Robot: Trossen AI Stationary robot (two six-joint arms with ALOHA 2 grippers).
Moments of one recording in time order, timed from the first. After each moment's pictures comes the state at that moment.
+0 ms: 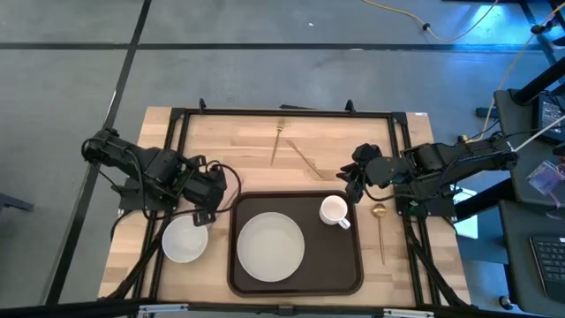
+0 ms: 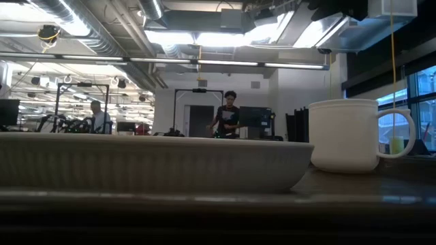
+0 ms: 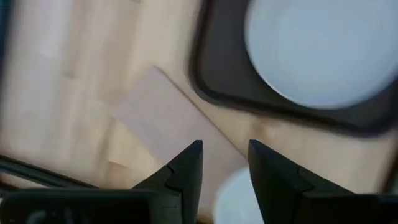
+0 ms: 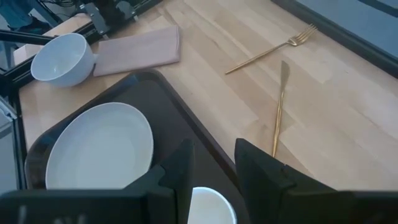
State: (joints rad) left arm -0.40 1.38 1.59 -1.57 -0.21 -0.68; right arm 0.26 1.11 1.19 -0.87 0.44 0.75
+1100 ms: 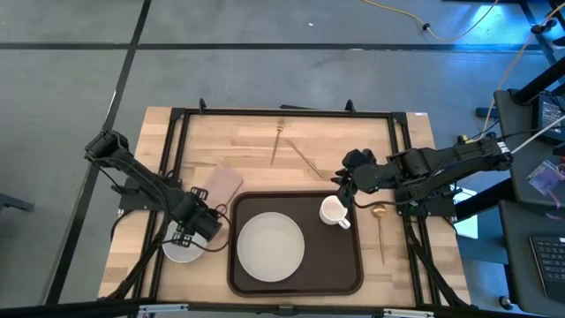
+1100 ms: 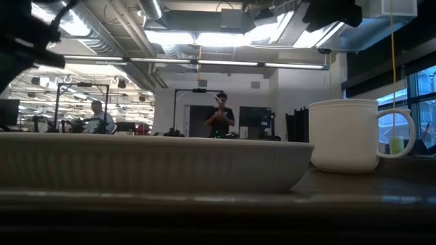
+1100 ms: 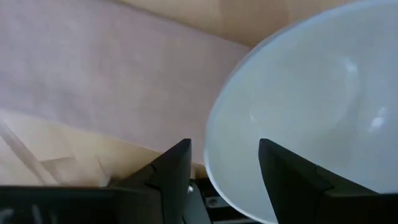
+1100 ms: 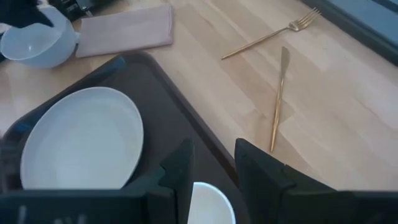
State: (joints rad) left arm -0.56 1.38 0.90 -1.24 0.02 -0.37; right arm 0.26 1.20 1.19 -0.87 0.43 0.76
